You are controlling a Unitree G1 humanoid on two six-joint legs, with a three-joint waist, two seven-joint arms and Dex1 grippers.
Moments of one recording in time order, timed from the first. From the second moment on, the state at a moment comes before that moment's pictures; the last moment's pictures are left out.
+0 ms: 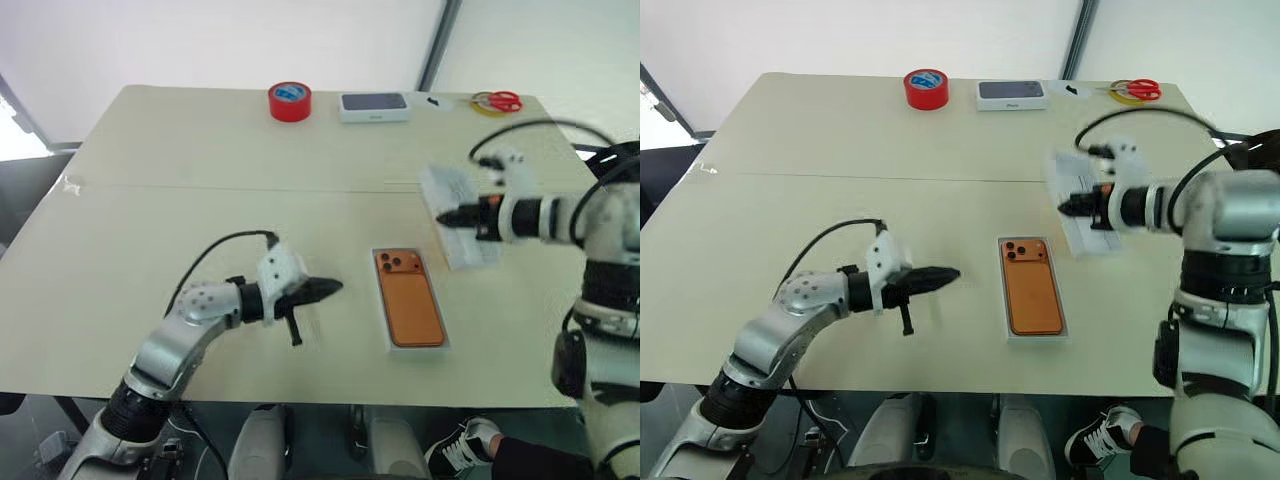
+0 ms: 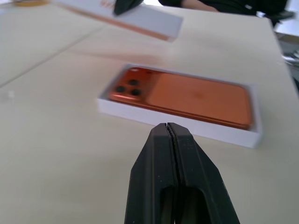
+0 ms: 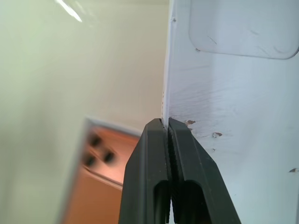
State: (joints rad) left arm -0.26 0.47 -0.16 -0.36 -0.38 0.46 -0.77; right arm -0.91 -0.63 -0.32 0.08 0.50 1.61 0.62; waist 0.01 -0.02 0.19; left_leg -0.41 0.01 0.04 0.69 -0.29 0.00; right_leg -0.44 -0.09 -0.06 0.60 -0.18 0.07
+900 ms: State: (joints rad) left arm -0.32 0.38 -0.21 -0.24 -0.35 0.46 -0.73; right arm -0.36 -0.54 -0.09 -0.22 1.95 1.17 -0.34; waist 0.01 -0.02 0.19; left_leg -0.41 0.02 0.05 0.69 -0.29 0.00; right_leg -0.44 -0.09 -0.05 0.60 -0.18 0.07
